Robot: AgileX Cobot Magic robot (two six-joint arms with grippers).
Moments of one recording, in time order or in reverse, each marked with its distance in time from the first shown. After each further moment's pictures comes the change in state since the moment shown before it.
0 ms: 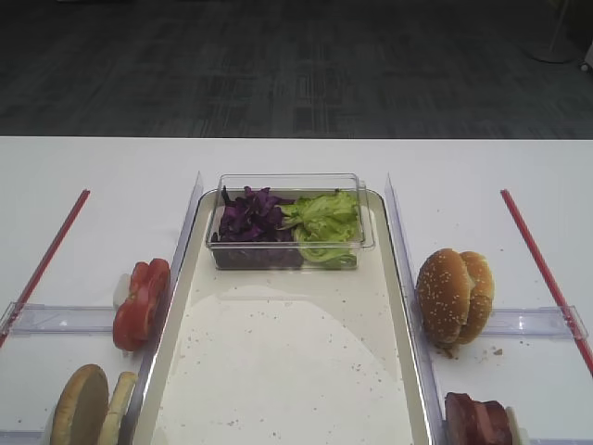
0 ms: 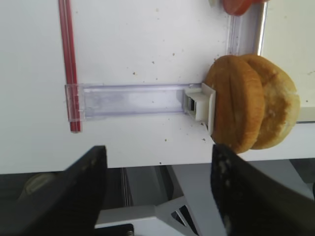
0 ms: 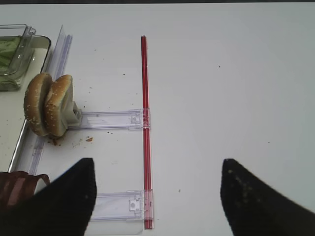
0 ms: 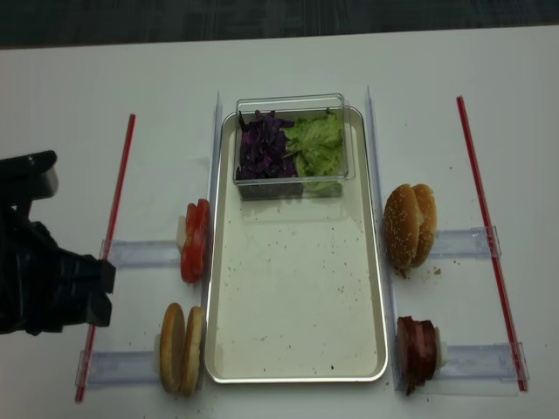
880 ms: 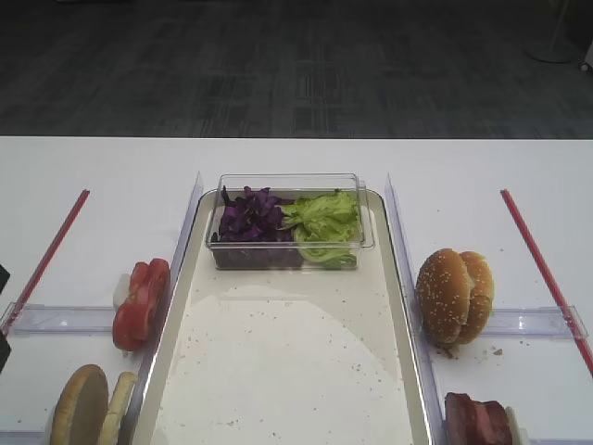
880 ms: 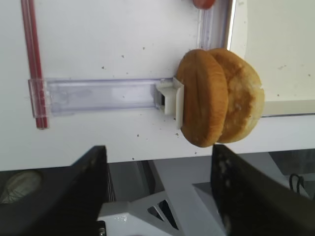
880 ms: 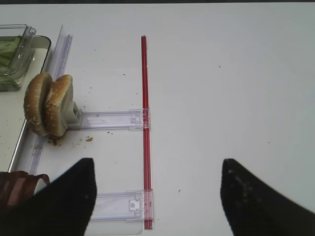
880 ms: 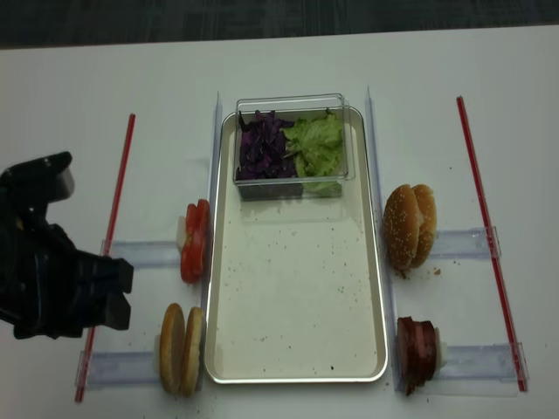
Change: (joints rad) left arm -0.104 0.000 0.000 -0.041 -0.002 -0.089; right arm 0.000 0.000 0.000 0.000 0.000 0.000
